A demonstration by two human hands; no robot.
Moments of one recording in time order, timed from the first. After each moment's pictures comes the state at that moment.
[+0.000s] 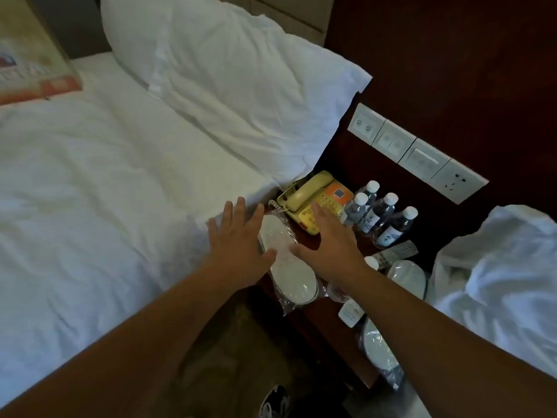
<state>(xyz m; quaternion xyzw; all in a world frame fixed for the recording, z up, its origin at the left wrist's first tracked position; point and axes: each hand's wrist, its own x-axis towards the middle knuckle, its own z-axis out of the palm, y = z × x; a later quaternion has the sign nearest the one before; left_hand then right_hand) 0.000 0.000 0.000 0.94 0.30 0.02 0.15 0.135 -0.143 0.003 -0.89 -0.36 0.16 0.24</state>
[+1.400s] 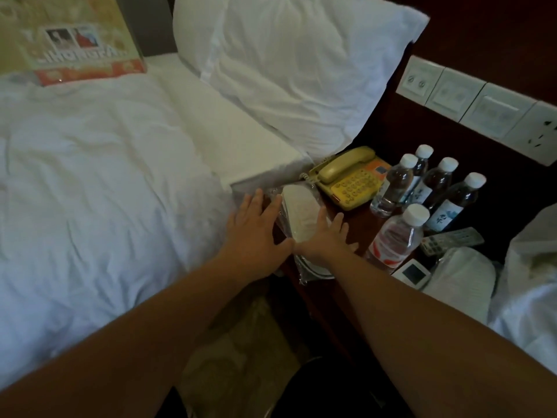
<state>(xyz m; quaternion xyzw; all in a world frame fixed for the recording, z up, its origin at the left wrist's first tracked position) -0.038 -0.059 -0.120 0.92 0.35 0.10 0.17 0.120 -0.123 -0.180 -0.90 -0.30 0.27 0.13</state>
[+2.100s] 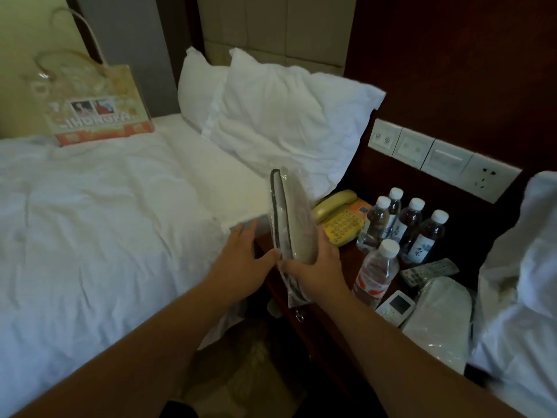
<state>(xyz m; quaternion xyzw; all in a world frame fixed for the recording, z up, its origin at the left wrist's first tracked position) -0.058 -0.056 -0.075 0.85 0.36 0.20 0.33 0.078 -0.160 -0.112 -0.80 -0.31 0.19 0.49</state>
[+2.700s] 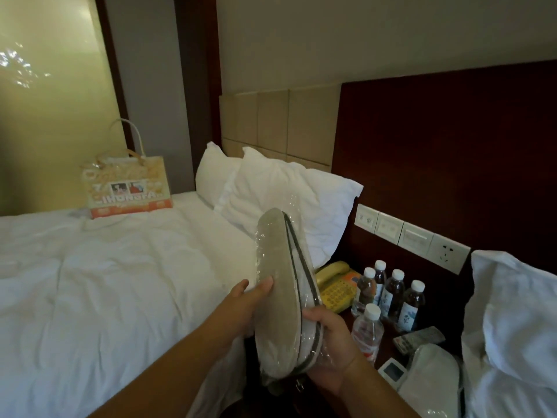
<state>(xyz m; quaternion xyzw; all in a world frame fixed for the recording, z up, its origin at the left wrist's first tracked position) -0.102 -0.088 0.010 0.62 0.37 0.19 0.66 0.012 -0.229 -0.008 -0.30 -0.25 0.59 0.71</state>
